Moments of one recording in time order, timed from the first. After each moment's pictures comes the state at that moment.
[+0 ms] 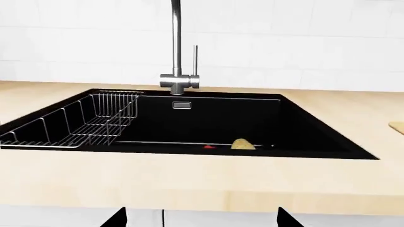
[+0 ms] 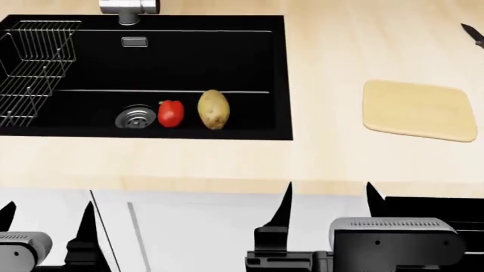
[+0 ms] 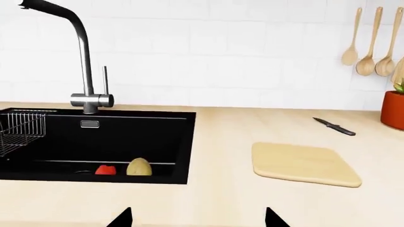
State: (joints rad) left arm -0.10 -0.09 0.02 0.66 -0.16 -0.71 -0.13; right arm 0.19 0.12 -0.06 -0.73 0.14 0.82 0.15
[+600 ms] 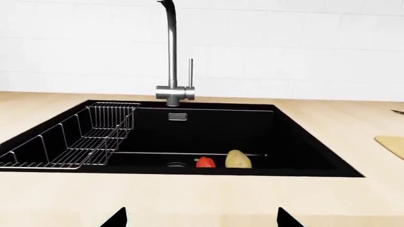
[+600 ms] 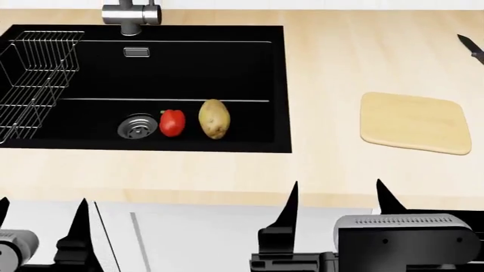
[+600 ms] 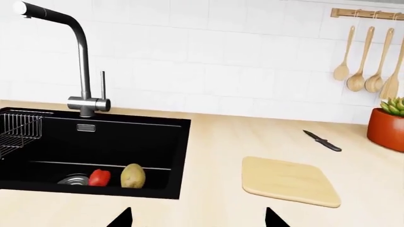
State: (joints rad) left arm -0.11 -0.14 -0.01 0.72 -0.24 -0.77 -0.14; right arm 0.23 0.16 -0.06 -0.86 0.18 1.00 0.18
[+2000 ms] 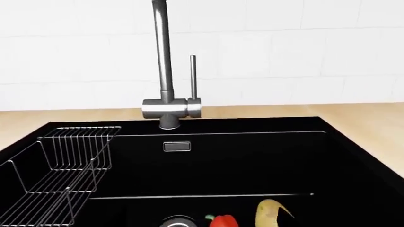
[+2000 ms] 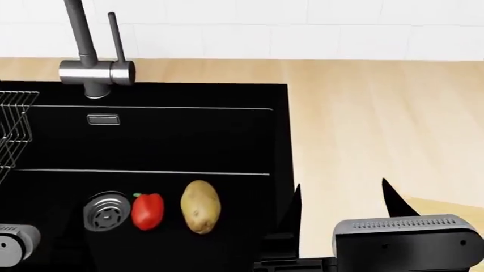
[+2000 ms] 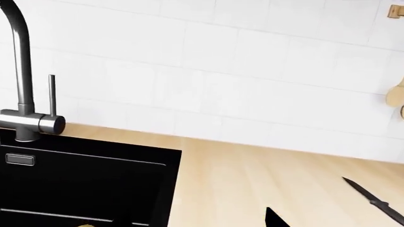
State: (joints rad) left arm -0.15 -0.21 0.01 0.77 -0.30 -0.91 -0.21; right arm 0.24 0.23 -0.08 -0.93 0.21 1.07 0.22
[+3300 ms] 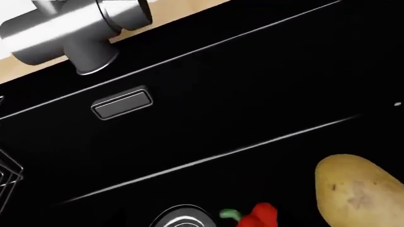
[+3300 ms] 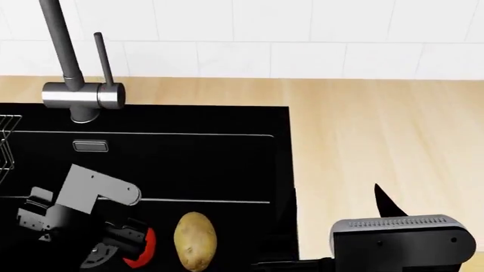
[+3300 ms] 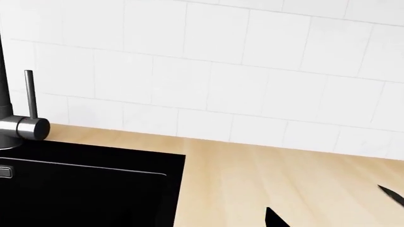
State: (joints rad) left arm -0.68 -0.23 0.38 -0.28 -0.16 -0.79 -0.08; right arm 0.24 0.23 -0.08 -0.88 0.27 1.04 0.24
